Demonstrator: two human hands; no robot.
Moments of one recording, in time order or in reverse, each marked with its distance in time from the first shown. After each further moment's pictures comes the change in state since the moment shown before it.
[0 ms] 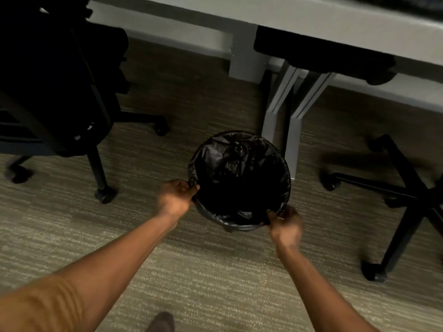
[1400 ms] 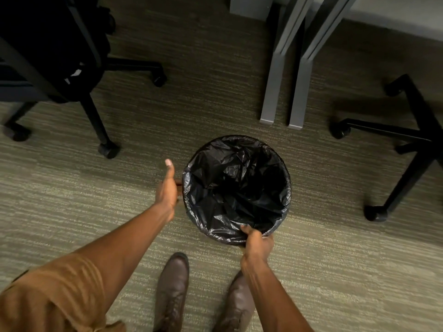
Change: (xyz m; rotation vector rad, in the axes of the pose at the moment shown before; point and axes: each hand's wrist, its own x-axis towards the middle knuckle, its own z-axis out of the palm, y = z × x) left_hand -0.068 -0.105 -0.028 -0.260 -0.184 -0.455; right_hand -0.180 0.103 0.045 0.672 0.092 0.727
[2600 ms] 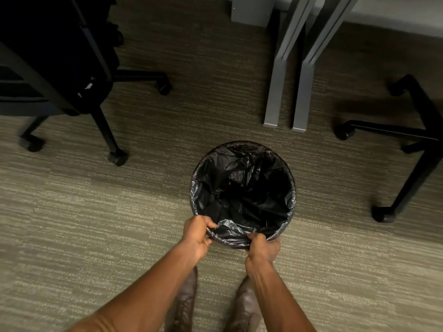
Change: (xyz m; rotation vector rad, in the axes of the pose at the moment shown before) left_hand -0.057 -0.056 0.038 -0.313 0.005 -0.340; right_hand -0.016 -0.006 0.011 -0.054 0.119 -0.015
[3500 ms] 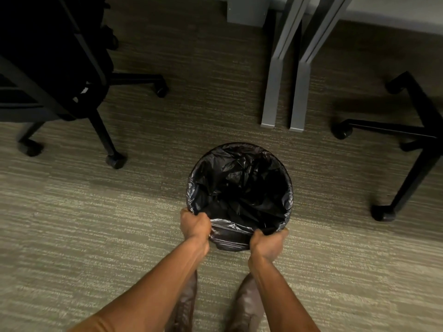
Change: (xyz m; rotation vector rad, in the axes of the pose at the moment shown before) left_hand -0.019 0.011 0.029 0.306 0.386 0.316; right_hand 0.008 -0.018 -0.001 -0.433 0.127 -0.241
